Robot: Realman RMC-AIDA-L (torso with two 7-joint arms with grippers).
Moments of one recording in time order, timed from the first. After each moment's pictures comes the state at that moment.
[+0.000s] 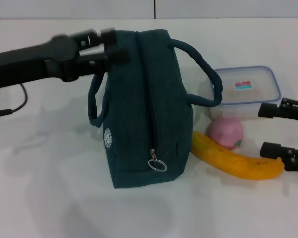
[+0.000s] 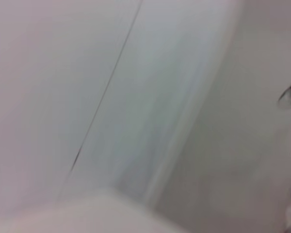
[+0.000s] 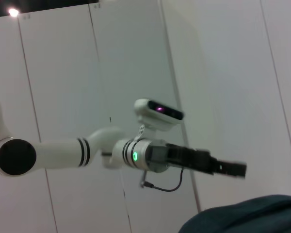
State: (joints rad) left arm -0.39 -2.06 0.88 1.00 1.58 1.72 -1.84; right arm 0.32 2.00 -0.93 -0.76 -1.55 -1.92 1.26
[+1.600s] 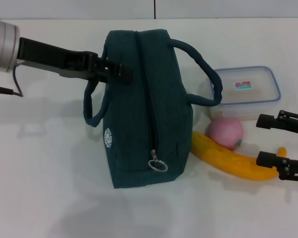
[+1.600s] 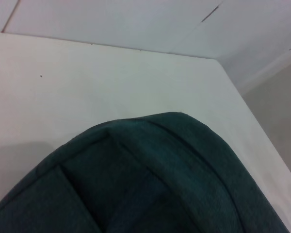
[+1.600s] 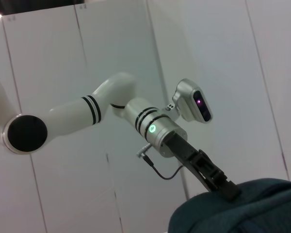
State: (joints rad) left arm -0.62 -2.04 0.89 1.19 2.14 1.73 -2.62; right arm 0.31 2.00 -0.92 -0.64 -1.58 -1.89 1.17
